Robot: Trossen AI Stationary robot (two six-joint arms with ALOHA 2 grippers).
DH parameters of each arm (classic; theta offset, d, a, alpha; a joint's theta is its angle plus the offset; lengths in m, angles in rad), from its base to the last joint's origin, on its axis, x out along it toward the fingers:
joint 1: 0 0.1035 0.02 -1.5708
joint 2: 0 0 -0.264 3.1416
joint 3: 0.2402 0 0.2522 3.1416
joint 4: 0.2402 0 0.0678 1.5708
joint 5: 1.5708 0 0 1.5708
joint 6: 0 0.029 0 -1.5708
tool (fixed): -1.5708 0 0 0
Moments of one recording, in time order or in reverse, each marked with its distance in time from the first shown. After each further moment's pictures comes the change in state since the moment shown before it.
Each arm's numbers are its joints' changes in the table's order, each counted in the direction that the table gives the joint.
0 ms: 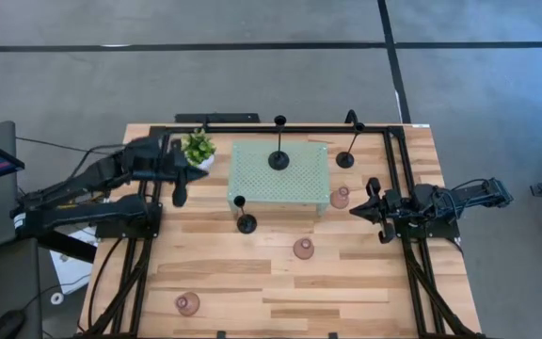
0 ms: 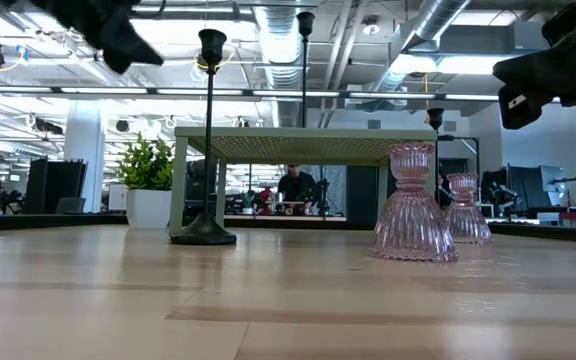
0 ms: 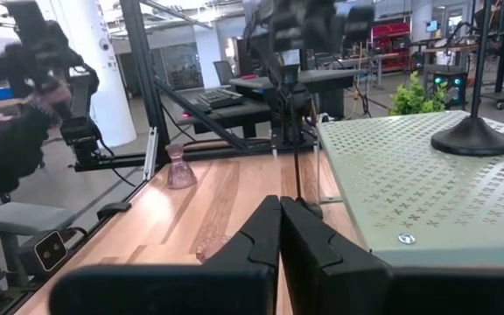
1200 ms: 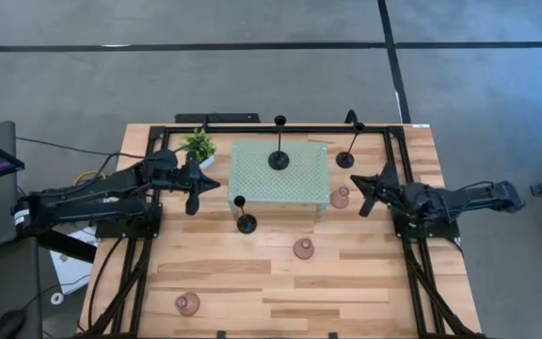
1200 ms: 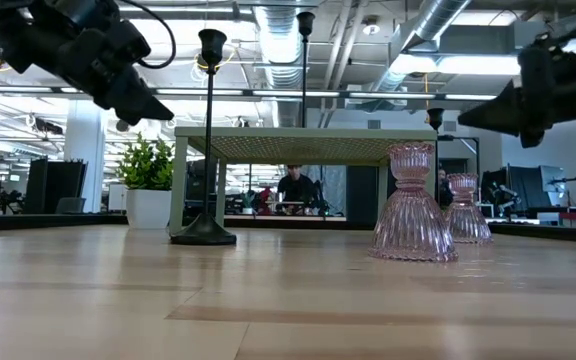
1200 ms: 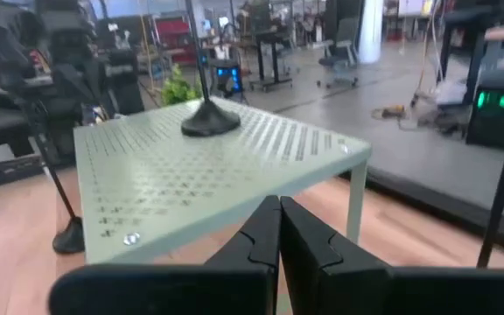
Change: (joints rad) left arm 0.000 0.067 -0.289 -0.369 -0.062 0.029; right arm -0.126 0.153 0.001 -0.026 -0.521 0.068
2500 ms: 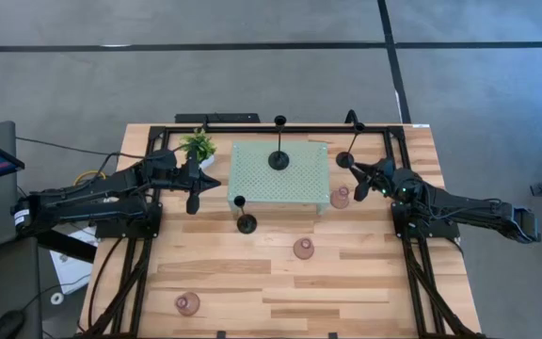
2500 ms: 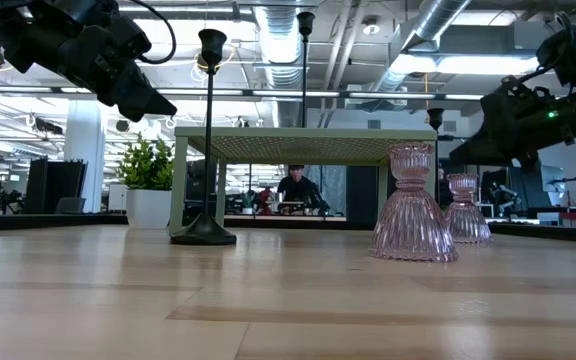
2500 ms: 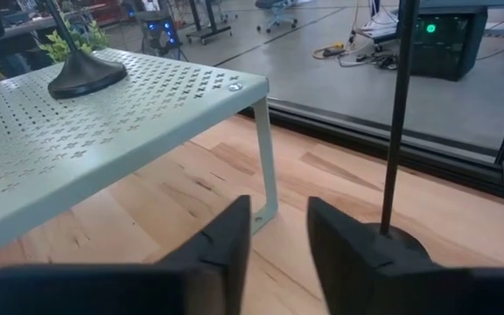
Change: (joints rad) left arm 0.000 0.000 0.000 -0.031 0.000 0.002; right arm -0.437 0.166 -0.002 -0.001 0.274 0.090
